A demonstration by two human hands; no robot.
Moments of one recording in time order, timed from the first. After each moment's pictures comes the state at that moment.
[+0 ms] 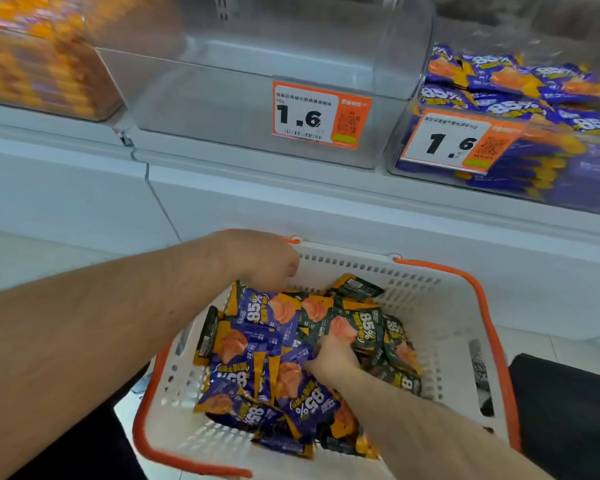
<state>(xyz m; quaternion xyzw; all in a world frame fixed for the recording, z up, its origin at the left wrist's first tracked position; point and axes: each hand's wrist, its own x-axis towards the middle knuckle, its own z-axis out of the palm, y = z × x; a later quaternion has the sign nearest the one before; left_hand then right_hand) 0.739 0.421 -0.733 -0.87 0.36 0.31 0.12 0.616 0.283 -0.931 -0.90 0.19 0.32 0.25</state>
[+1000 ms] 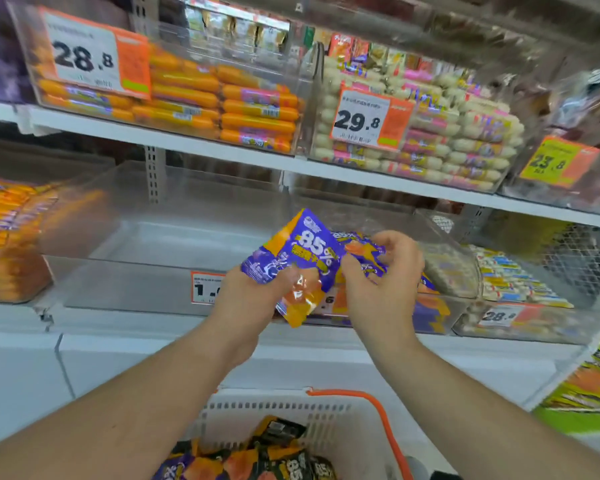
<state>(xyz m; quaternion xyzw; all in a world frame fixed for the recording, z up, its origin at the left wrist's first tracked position) 0.718 0.339 -0.603 -0.60 0.12 0.13 -0.78 0.660 0.204 -0.582 -0.76 0.11 -0.52 0.38</state>
